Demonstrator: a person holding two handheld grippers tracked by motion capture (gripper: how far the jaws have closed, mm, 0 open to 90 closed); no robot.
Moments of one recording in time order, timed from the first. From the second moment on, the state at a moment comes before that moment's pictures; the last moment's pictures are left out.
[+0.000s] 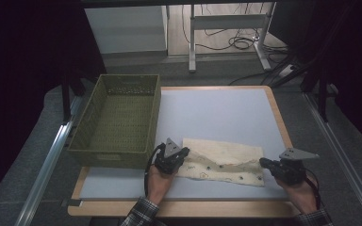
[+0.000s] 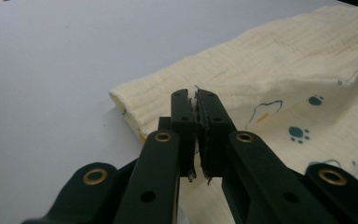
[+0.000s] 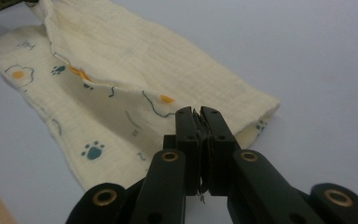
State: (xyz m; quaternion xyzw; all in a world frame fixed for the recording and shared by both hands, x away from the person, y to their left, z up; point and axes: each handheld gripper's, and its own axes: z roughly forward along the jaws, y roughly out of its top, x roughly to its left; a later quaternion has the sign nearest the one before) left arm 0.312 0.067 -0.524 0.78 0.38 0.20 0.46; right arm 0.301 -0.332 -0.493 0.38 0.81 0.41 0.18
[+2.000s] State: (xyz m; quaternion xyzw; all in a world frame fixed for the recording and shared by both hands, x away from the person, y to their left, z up) left arm 0.277 0.075 -0.520 0.83 0.34 0.15 0.42; right arm 0.266 -0.331 -0.520 0.38 0.83 0.40 0.13
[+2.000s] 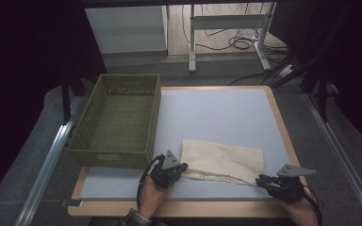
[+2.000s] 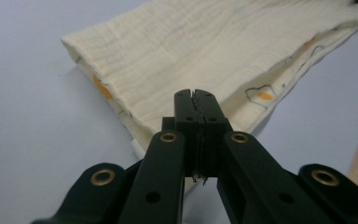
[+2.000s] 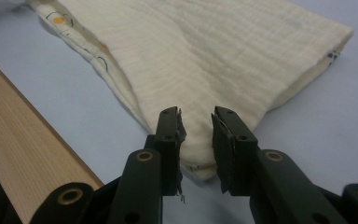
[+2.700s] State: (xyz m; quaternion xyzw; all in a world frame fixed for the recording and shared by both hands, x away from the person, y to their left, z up) left arm 0.301 0.063 -0.507 0.81 0.36 0.15 0.44; right arm 0.297 -0.344 -0.493 0.41 0.80 0.41 0.18
